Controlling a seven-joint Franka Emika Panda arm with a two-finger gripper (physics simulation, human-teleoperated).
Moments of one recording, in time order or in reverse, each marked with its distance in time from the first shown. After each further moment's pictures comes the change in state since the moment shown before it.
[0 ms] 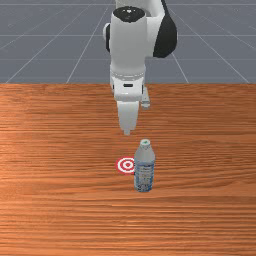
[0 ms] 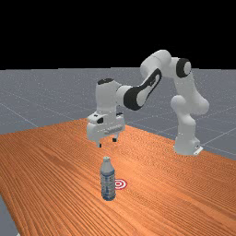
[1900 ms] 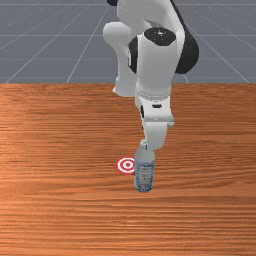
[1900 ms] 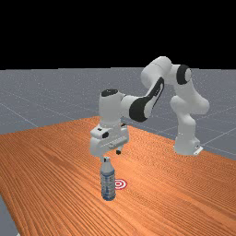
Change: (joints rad) arm 0.071 0.146 0.023 0.144 -0.032 -0.024 0.050
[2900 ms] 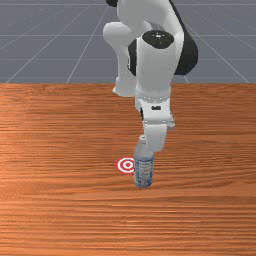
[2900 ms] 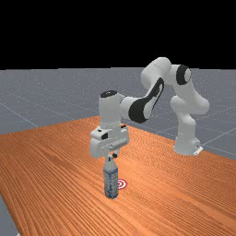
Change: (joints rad) arm -0.007 0.006 0.007 -0.006 0.022 0.017 0.008
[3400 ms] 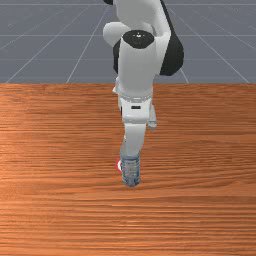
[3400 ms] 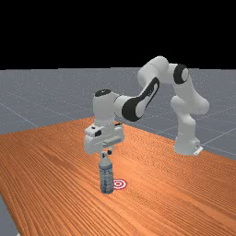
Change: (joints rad) arm -0.039 -0.019 -0.027 -0.030 0.002 0.005 0.002
